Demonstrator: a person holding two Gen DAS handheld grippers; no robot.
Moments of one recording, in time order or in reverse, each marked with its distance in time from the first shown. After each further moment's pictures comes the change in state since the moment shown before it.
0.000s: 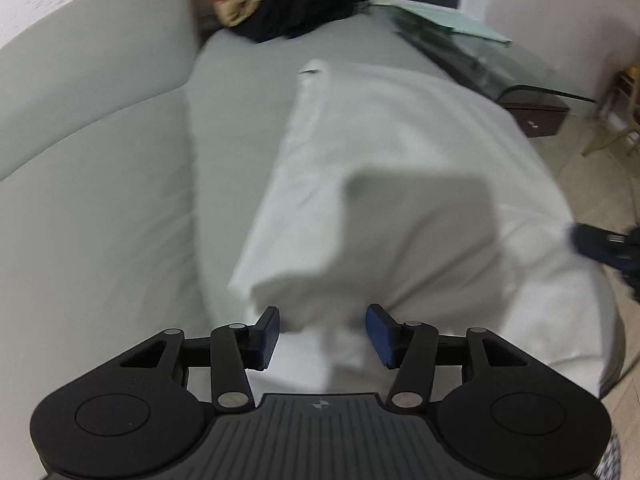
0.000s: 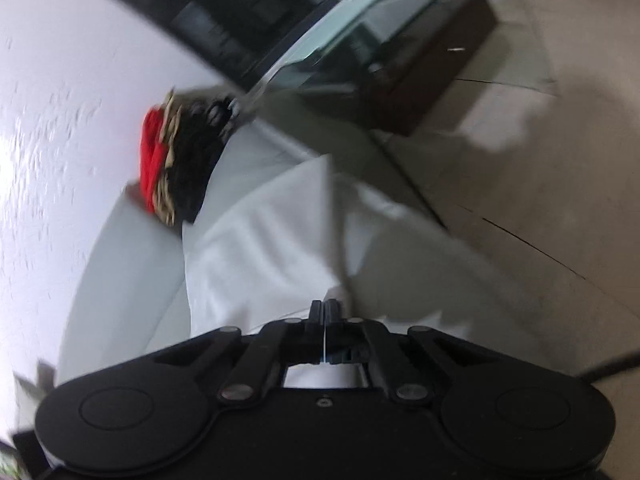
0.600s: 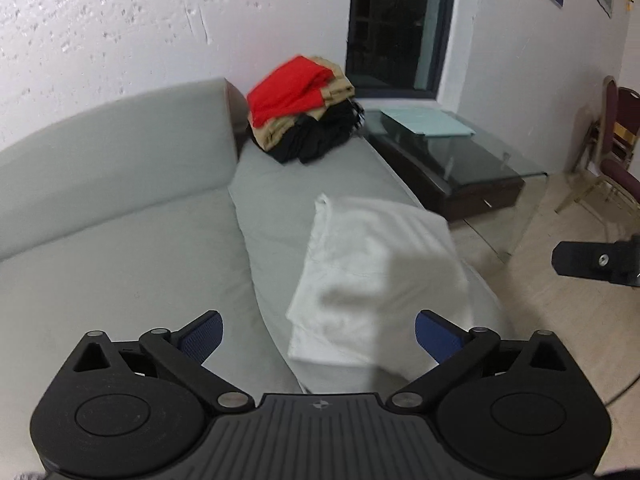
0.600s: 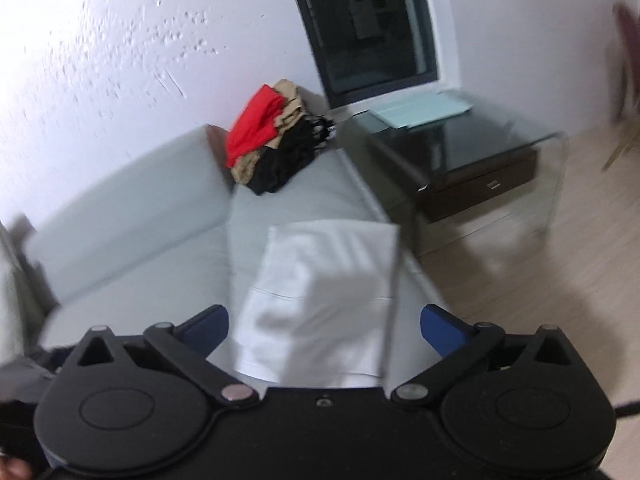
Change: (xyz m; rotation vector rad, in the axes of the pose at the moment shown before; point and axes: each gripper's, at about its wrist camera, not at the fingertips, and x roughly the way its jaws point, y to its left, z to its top) left arm -0.214 0.015 -0.021 0.008 -0.207 -0.050; right arm -0.168 0.154 -0.034 -0.561 -0.009 -0.170
